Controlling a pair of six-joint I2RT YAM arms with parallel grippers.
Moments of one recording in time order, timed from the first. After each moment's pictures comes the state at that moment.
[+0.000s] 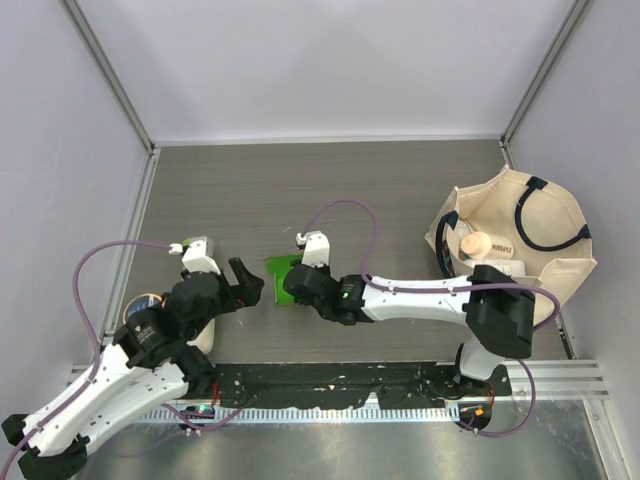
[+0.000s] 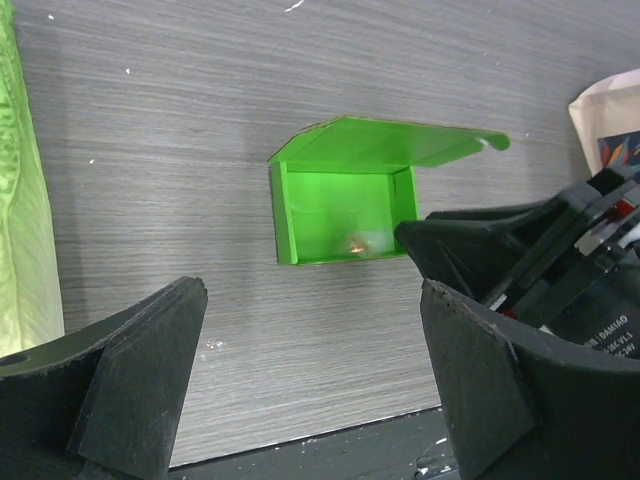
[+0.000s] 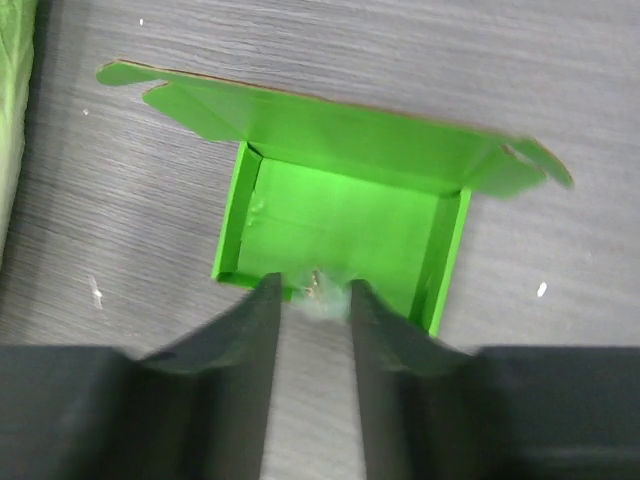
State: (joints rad) left arm -0.82 0.48 0.68 -0.76 -0.43 -0.79; right arm 1.24 1.64 1.08 -0.26 0.63 0.82
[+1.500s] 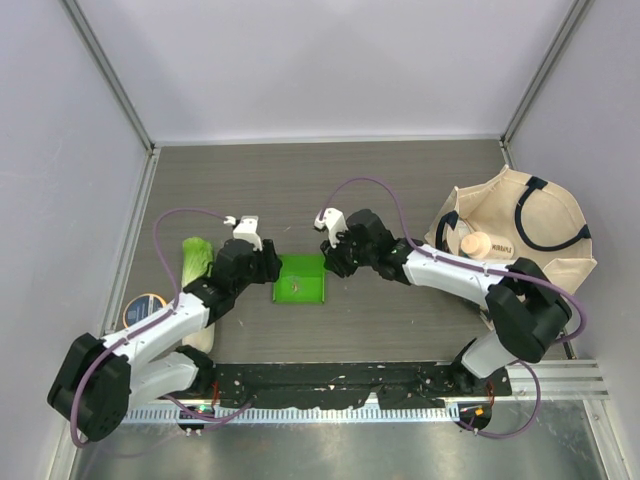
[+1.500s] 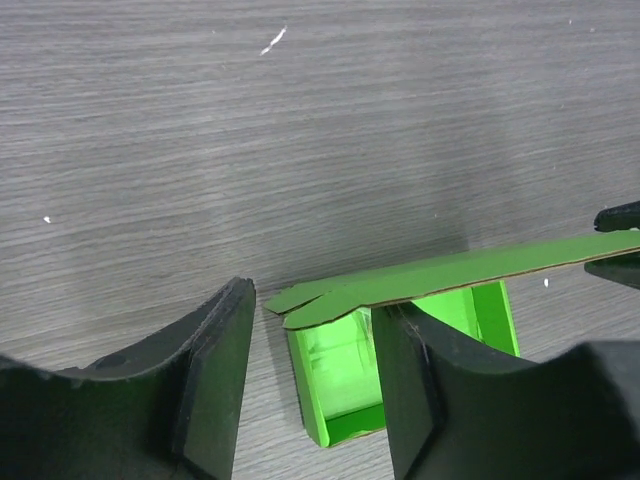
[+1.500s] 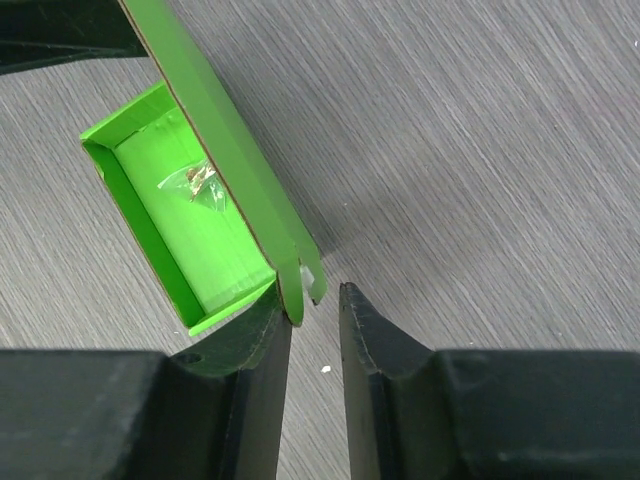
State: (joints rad) left arm -0.55 1.05 0.46 0.05 -0.16 -0.41; right arm 0.77 1.52 0.90 -0.04 -0.22 -0.11
